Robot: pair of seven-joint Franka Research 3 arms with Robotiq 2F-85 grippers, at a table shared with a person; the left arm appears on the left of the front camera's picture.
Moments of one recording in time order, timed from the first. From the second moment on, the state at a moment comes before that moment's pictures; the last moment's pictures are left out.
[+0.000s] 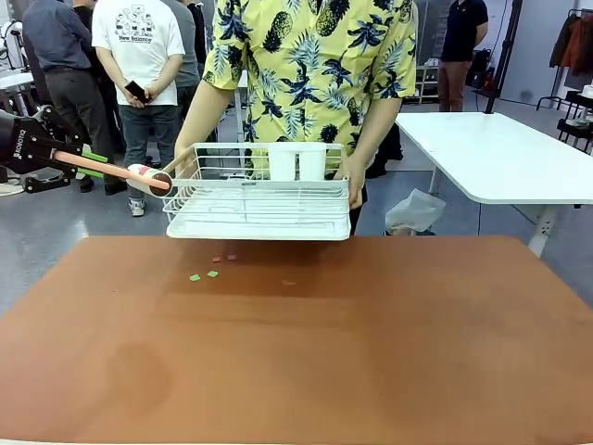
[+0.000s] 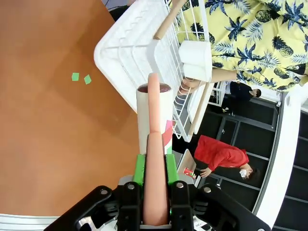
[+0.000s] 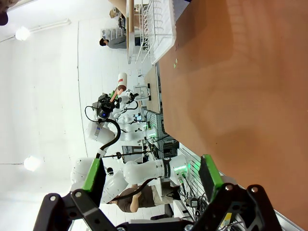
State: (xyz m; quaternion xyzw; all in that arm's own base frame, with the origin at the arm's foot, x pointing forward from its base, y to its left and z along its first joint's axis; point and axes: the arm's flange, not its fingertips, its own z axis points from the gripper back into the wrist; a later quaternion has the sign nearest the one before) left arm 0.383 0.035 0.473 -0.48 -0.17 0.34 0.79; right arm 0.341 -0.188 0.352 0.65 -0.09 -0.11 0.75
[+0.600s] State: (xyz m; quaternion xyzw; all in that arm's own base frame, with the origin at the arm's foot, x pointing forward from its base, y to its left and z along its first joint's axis) left arm 0.383 0.035 0.475 -0.47 -0.17 0.33 0.80; right arm 0.341 -0.188 0.352 0.65 -0.09 -0.11 0.75
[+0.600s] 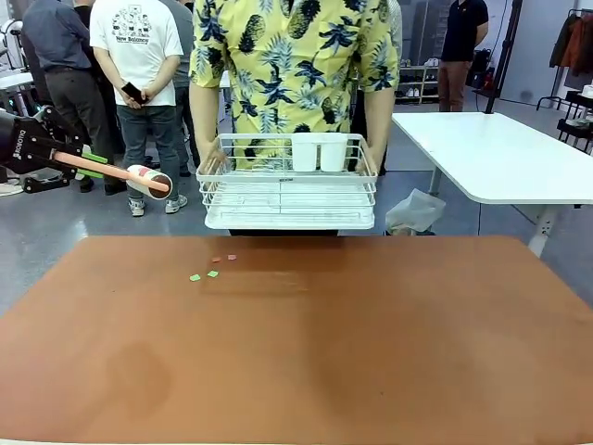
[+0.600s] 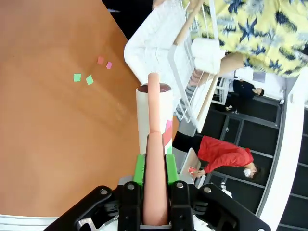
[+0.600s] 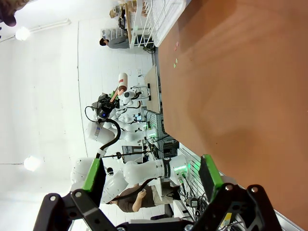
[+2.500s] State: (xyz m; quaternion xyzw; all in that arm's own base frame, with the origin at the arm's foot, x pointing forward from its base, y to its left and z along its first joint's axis) left arm 0.566 0.038 0.396 -0.31 -0.03 -0.02 0.95; right arm 0.341 -0.188 0.352 0.65 -0.09 -0.11 0.75
